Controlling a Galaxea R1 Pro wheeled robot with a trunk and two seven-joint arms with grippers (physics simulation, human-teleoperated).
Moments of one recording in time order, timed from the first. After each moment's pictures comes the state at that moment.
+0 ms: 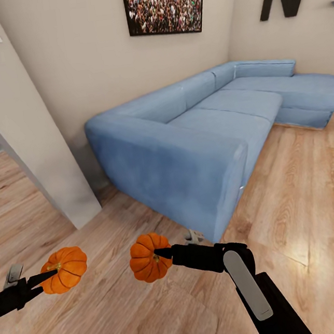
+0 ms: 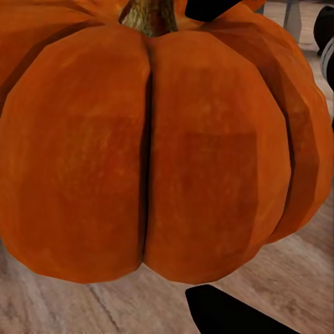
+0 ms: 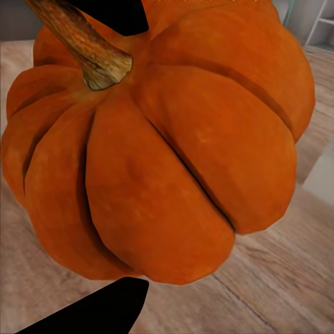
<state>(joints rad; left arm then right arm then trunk) -0.43 0.59 0.41 -0.81 0.28 0.90 -1.22 -0.39 0.14 0.25 -1.51 -0.79 0.99 -0.01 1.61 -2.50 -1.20</state>
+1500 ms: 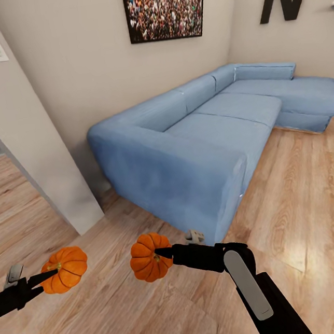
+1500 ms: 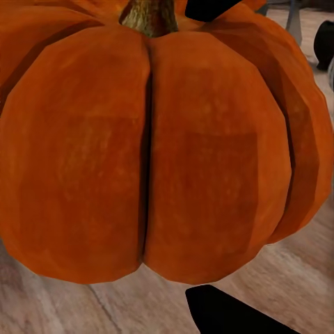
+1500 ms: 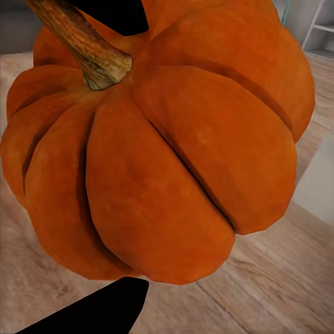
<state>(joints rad) -0.43 0.59 0.41 -0.81 0.28 0.90 -1.22 -0.39 0.14 0.25 -1.51 -0.79 0.99 -0.01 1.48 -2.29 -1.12</state>
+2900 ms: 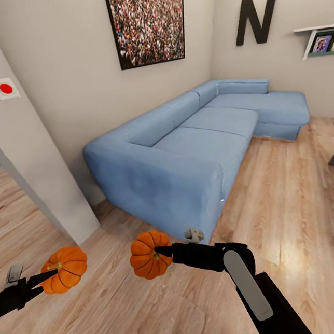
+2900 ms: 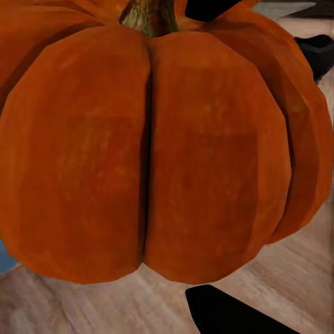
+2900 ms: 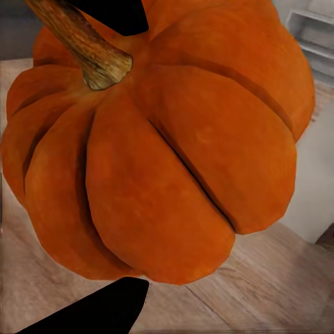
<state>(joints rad) -0.43 0.59 0.41 -0.81 0.28 0.90 -1.22 -0.39 0.14 0.25 -1.52 -0.79 0.96 -0.01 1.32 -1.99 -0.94</state>
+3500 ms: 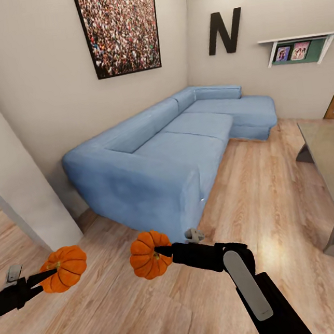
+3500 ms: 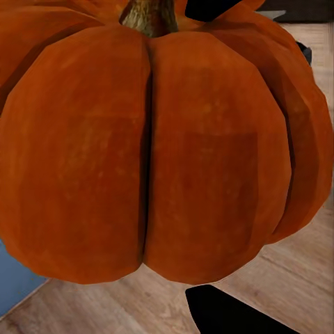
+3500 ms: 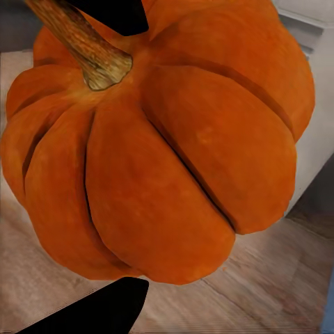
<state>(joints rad) -0.43 0.59 0.41 -0.81 0.28 0.90 -1.22 -0.39 0.14 0.25 -1.52 -0.79 0.96 -0.01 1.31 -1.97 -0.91</state>
